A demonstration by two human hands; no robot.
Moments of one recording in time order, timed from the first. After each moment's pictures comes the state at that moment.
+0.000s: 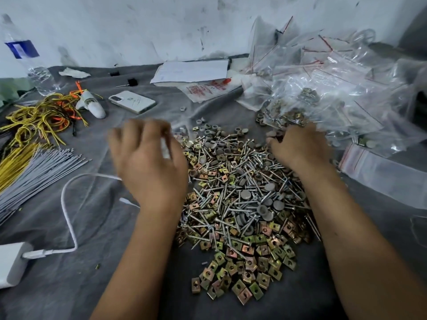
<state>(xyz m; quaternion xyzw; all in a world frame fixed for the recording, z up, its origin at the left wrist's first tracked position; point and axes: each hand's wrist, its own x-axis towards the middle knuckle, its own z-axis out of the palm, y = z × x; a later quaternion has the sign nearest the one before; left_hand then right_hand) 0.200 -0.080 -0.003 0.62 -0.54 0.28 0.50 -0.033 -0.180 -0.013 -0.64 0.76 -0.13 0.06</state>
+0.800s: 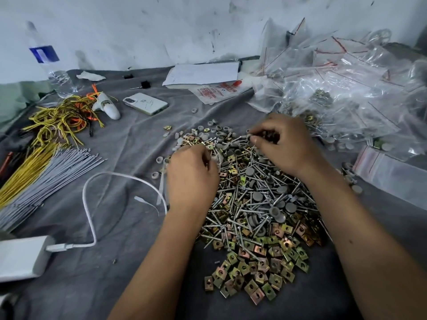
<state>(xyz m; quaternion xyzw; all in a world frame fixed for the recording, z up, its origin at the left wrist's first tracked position) 0.182 -0.086 -0.021 0.71 -0.58 0.01 0.40 -0.009 -0.164 0.001 -0.79 0.45 -0.38 0.17</state>
